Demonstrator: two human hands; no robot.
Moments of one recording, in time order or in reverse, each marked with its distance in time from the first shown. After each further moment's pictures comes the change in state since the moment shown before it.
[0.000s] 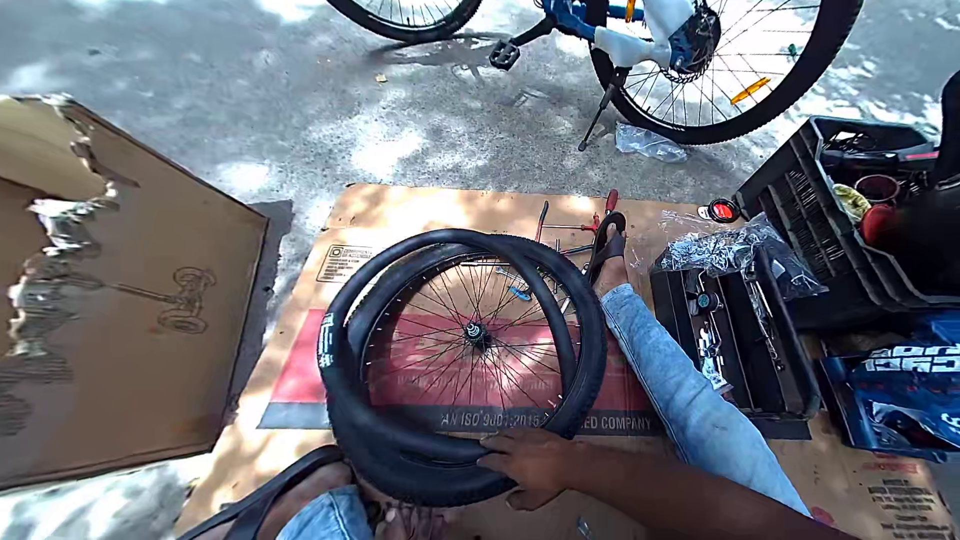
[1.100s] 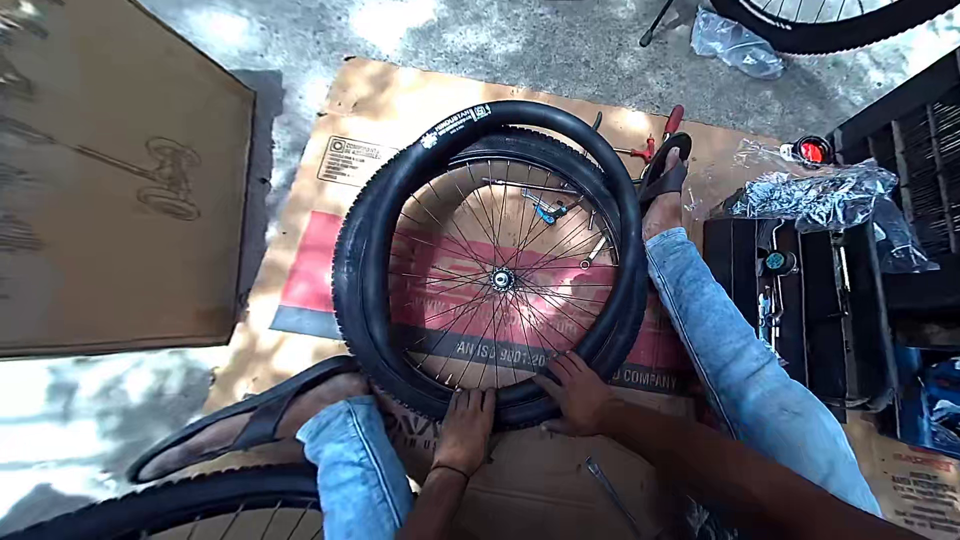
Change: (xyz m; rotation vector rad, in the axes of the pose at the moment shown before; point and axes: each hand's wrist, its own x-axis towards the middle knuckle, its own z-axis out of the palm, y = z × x) left_hand 0.096 -0.072 0.017 1.957 -0.854 0.772; right_hand -0.003 0.073 0.086 -0.158 0.050 0.281
